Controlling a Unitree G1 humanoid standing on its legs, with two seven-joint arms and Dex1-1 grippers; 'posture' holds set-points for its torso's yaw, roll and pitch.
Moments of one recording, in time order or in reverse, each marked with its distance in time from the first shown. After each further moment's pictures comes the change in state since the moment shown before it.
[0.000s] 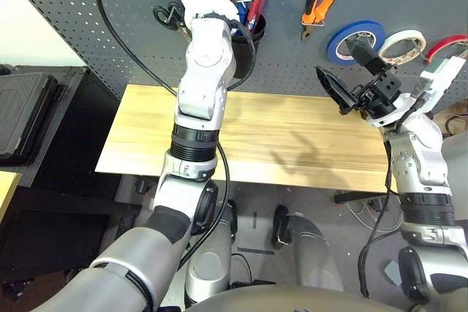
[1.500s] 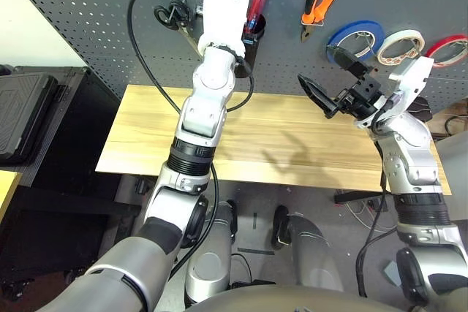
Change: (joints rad) left arm 0.096 0.042 -0.111 -0.003 0.108 0.059 -0.151; right arm -0.003 0.006 0.071 -0.018 -0.109 0.026 -0.057
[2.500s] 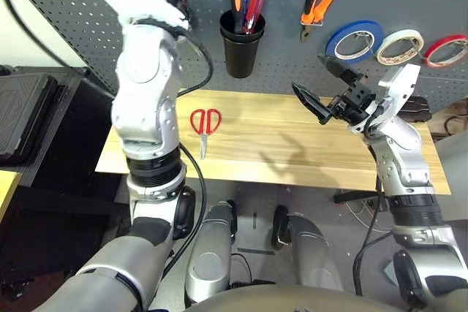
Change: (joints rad) left arm 0.165 0.110 0.227 -0.563 -0.194 0.347 -0.069; right arm 0.014 0.017 0.044 0.026 0.026 0.013 0.065
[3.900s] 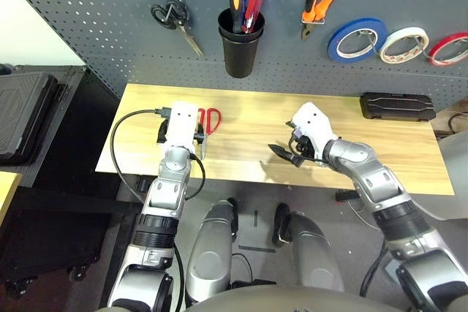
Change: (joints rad) left arm 0.356 0.027 -0.127 0.701 0.200 -0.236 0.099; right arm 0.052 -0.016 0.328 0.011 -0.397 0.496 -0.193
